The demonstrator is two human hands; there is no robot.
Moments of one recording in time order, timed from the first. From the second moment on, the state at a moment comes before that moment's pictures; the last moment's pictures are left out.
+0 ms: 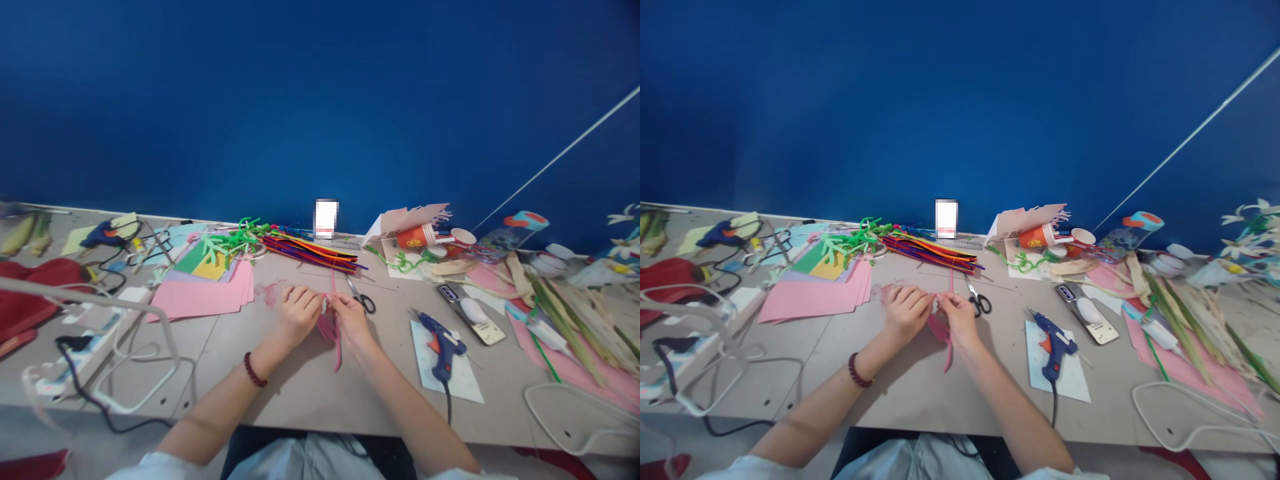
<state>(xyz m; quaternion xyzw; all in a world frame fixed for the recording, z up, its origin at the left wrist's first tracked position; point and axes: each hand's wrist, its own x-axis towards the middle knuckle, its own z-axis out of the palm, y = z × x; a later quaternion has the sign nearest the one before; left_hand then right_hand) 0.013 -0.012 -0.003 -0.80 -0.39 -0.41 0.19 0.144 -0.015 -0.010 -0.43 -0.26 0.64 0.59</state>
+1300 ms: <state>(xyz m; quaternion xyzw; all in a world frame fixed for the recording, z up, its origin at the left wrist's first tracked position) 0.016 -0.014 -0.003 -0.79 -0.42 -0.44 0.03 0.139 -0.020 -0.006 -0.41 -0.24 0.63 0.62</state>
